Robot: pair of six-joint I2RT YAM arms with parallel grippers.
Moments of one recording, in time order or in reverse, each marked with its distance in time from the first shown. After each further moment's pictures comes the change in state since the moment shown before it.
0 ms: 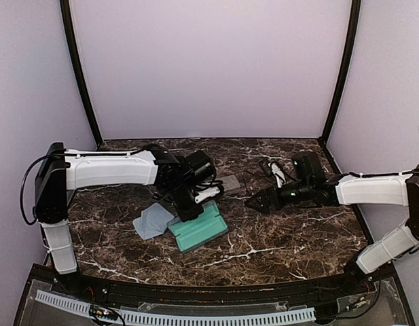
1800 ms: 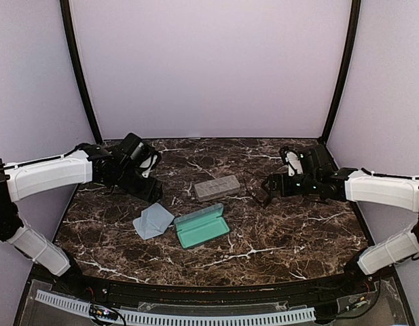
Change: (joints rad) left arm 0.292 -0.451 -0.409 0.219 -0.037 -0.398; right arm -0.024 -0.088 0.050 -0.151 0.514 0.124
